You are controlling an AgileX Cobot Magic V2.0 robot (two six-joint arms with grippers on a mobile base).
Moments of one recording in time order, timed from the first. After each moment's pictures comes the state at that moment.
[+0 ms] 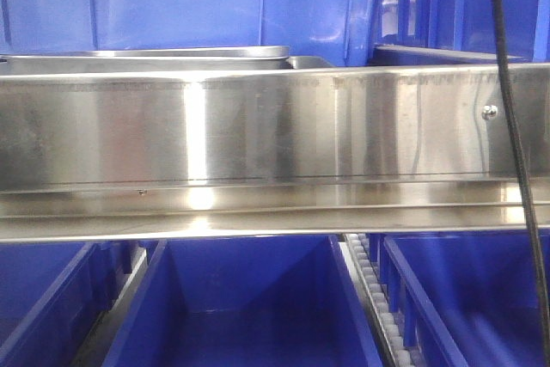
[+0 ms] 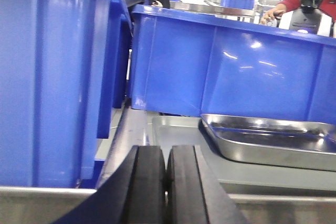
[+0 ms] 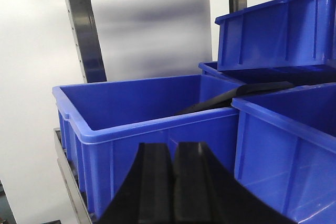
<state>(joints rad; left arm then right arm) -0.05 0.01 0.00 0.20 -0.05 -0.26 0.80 1.32 -1.17 -0.78 -0.23 0.91</state>
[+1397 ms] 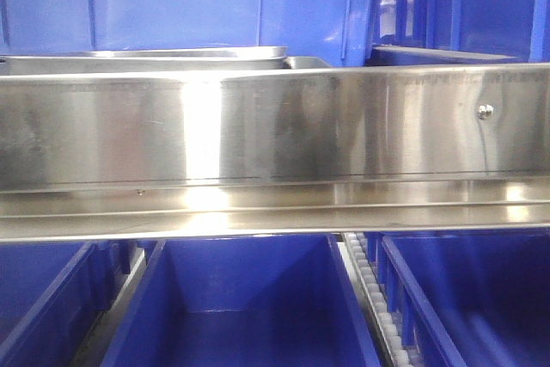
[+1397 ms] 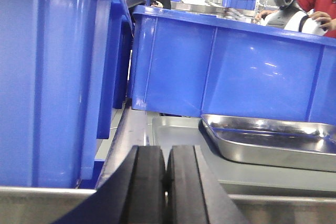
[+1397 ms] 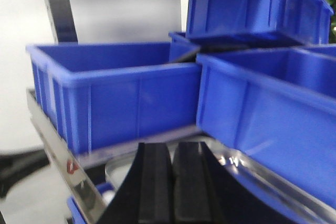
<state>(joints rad) -0.05 0.01 0.00 0.20 -0.05 -0.26 0.78 0.98 -0.83 -0.84 -0.11 0.91</state>
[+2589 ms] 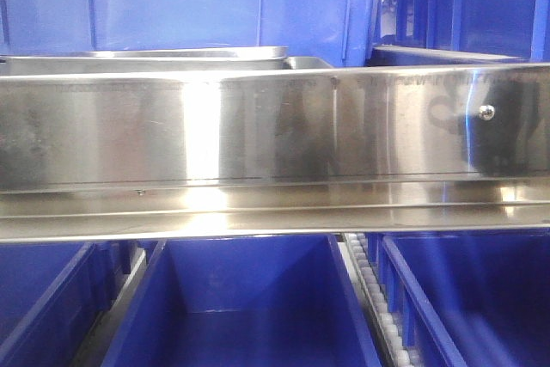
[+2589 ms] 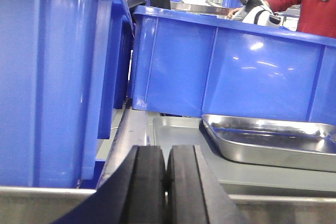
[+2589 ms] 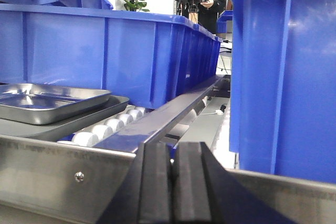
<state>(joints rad) -0.05 0.01 0.00 0.20 -0.05 -0.26 0.21 0.00 0.00 -0.86 -0.04 0.91</state>
